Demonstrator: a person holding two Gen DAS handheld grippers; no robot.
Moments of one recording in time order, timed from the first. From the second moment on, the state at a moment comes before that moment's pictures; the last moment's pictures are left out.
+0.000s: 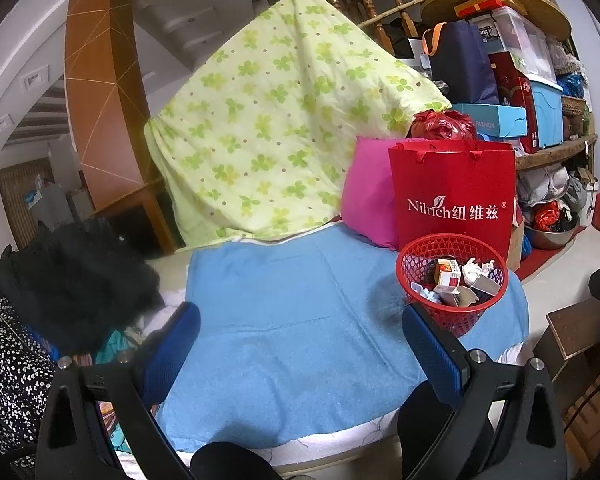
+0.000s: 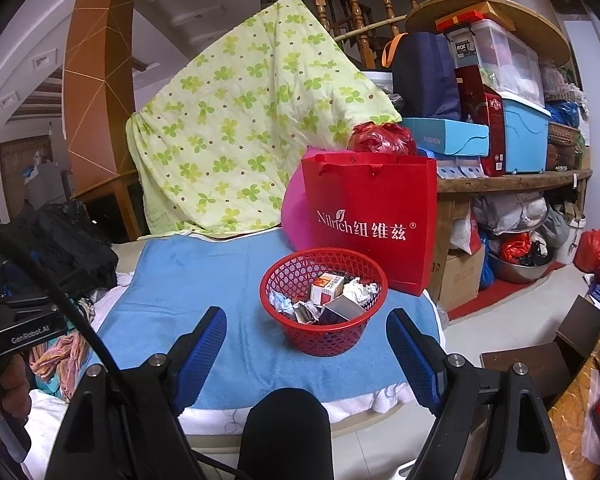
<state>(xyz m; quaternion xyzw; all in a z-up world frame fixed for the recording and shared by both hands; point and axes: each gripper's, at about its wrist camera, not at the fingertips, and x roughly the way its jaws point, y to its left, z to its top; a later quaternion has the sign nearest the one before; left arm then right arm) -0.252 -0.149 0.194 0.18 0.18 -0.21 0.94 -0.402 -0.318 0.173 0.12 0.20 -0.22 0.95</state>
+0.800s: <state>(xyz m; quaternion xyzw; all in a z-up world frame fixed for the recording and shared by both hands) -0.259 -0.146 0.197 0.18 0.17 -0.21 0.95 -0.407 -0.316 0.175 0.12 0.19 -0.23 0.95</state>
